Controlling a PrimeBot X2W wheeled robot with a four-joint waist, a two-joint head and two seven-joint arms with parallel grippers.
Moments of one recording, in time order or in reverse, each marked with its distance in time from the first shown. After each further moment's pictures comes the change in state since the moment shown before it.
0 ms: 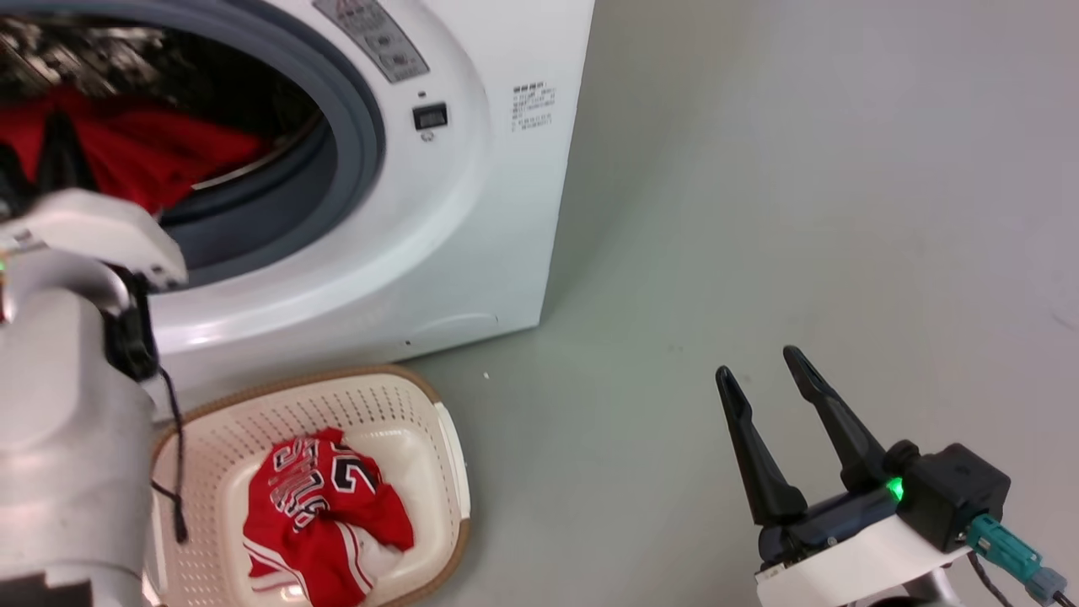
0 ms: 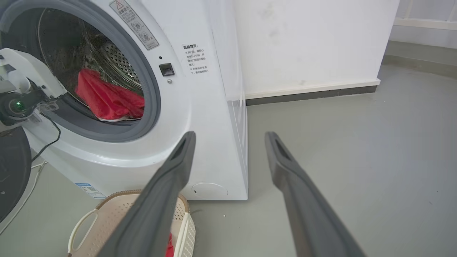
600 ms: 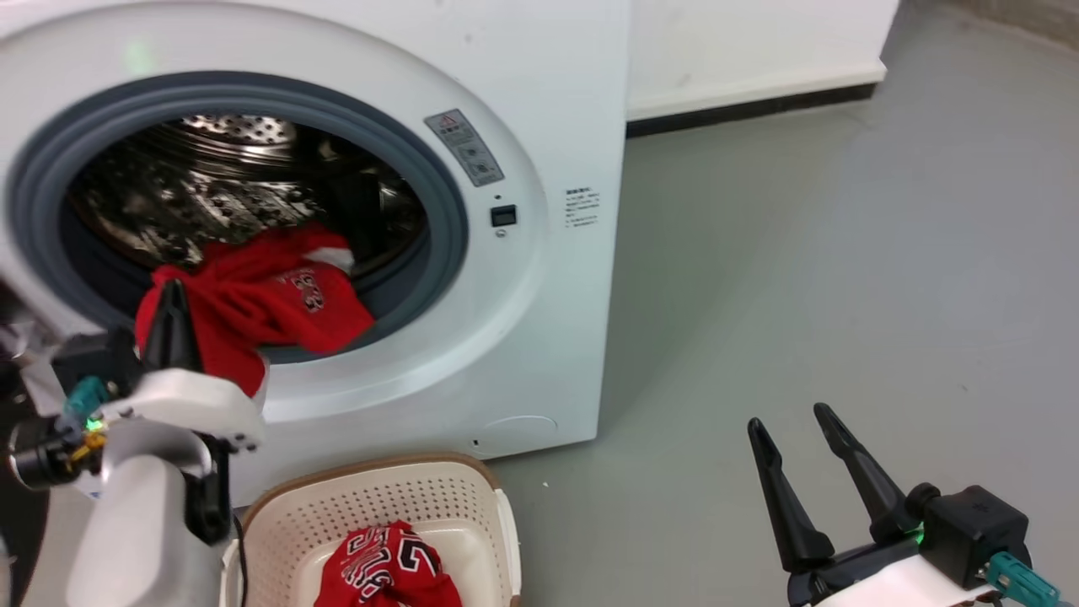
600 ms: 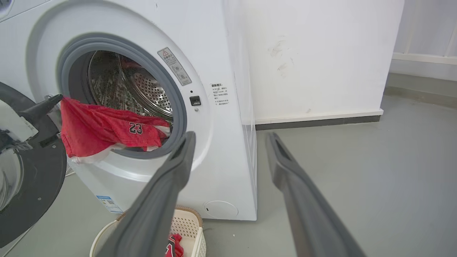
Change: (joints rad) left arm 0.385 -0.094 0.022 -0.258 0.002 -0.053 -0.001; right arm 0.118 0.000 -0.056 -0.027 -0.001 0.000 0.048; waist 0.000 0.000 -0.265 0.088
